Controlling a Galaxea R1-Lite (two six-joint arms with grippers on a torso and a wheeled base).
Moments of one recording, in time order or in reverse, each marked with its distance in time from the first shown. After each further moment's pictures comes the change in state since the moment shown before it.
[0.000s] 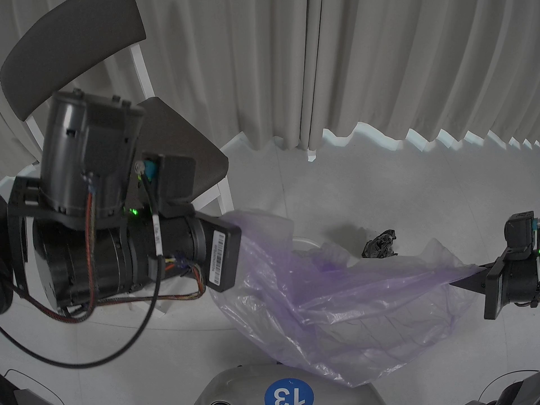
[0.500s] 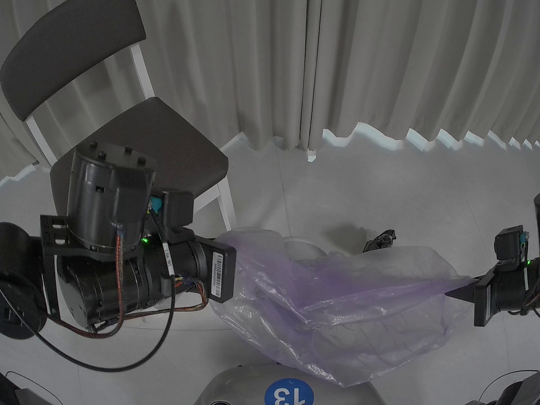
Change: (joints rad) left arm 0.060 0.037 0.139 -0.161 -0.020 -0.027; right arm -0.038 0.057 0.067 -0.036 -0.043 -0.003
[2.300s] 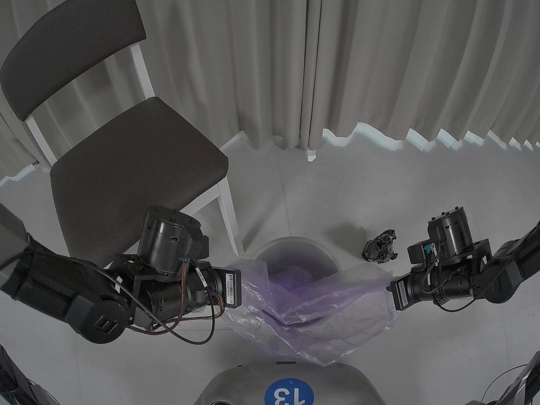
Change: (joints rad) left arm 0.158 0.301 0.146 -0.323 -0.106 -0.120; right arm -0.151 0.625 0.028 -0.538 0.060 -0.106
